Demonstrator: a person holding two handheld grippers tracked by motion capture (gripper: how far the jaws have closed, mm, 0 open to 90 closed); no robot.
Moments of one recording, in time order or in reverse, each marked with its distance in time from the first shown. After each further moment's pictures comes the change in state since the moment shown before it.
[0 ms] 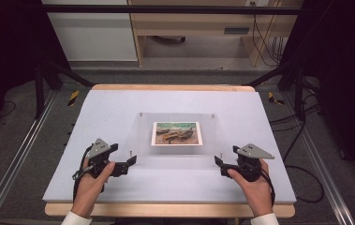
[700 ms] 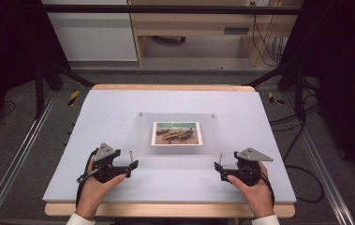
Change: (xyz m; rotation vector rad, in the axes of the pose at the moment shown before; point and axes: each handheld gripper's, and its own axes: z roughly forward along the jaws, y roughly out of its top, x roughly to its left) left arm -0.003 -0.017 0.008 0.070 0.029 -0.014; right arm -0.004 -0.018 0.005 0.058 0.020 0.043
